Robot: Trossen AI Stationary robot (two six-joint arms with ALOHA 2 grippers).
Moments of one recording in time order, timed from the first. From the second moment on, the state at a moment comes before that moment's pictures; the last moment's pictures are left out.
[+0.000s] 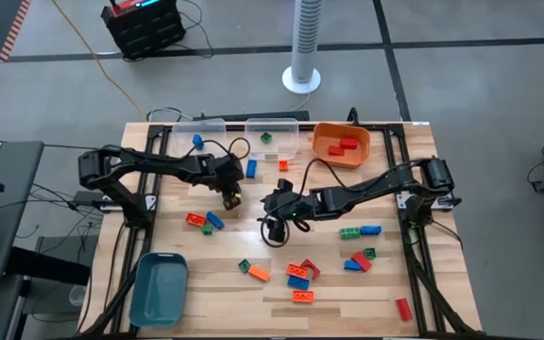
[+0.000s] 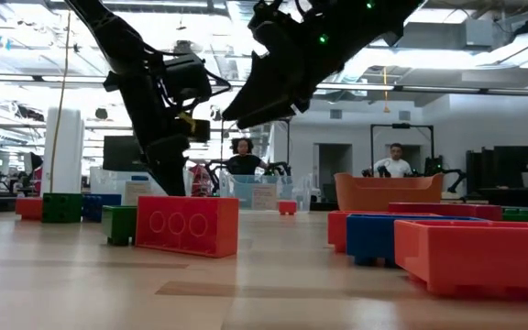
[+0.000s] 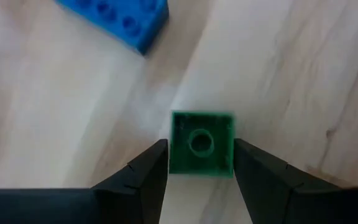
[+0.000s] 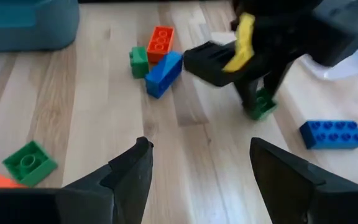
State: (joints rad) left arm 0.33 1.58 0.81 -0.32 -0.09 -0.05; right arm 0.11 1.80 1.17 0.02 0.27 0.12
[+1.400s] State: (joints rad) left arm 0.46 1.75 1.28 -0.29 -0.15 0.21; right arm 0.12 1.59 0.91 -0.21 0.49 0.38
